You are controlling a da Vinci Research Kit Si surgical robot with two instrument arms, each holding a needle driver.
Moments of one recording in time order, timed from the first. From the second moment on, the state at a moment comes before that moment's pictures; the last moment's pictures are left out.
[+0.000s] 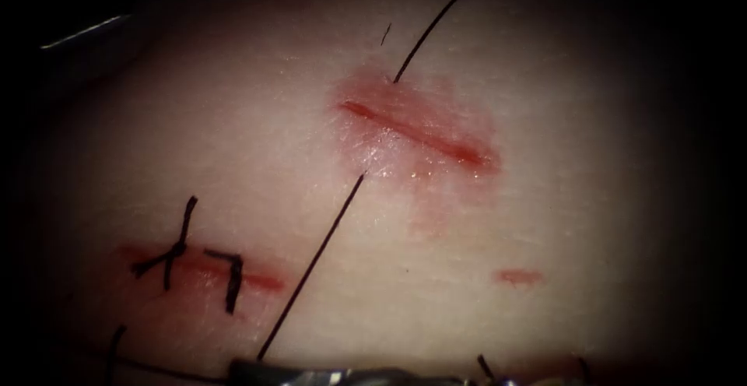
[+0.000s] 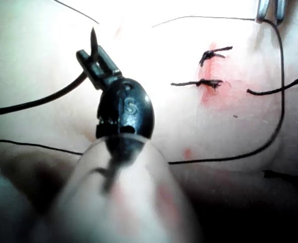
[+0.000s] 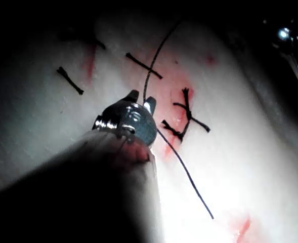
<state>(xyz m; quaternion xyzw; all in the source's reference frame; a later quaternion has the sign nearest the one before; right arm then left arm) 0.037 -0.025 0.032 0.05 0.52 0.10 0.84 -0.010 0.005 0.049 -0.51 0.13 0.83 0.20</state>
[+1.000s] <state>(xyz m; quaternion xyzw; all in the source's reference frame) 0.032 -0.017 0.047 -0.05 0.50 0.10 0.86 -0.011 0.005 0.050 -0.50 0.13 0.83 0.19</state>
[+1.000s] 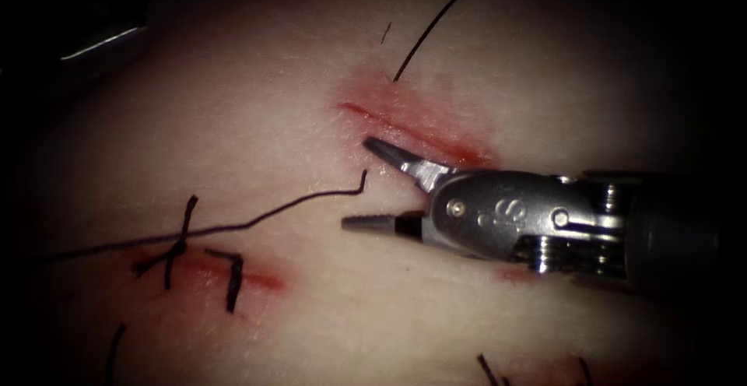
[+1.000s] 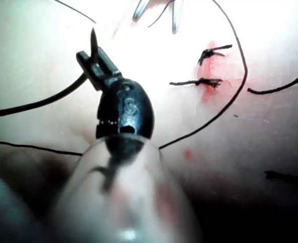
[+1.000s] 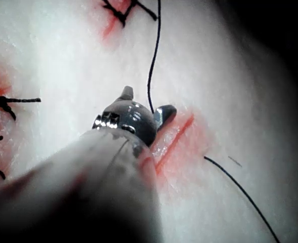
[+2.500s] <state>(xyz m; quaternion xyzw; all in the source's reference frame) 0.033 -0.021 0.033 0.00 0.54 0.08 0.84 -0.012 0.005 0.050 -0.50 0.13 0.83 0.19</state>
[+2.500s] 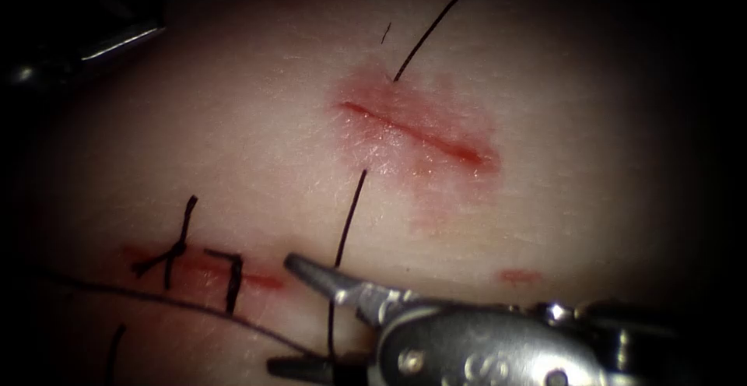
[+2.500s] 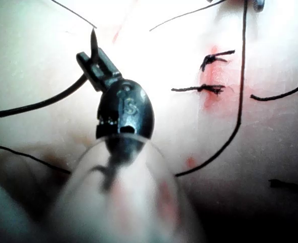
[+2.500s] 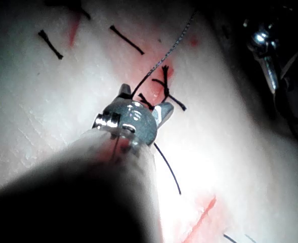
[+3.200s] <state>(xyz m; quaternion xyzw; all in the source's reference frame) 0.032 -0.017 0.044 -0.06 0.49 0.04 0.87 -0.011 0.005 0.051 -0.50 0.12 0.84 0.18</state>
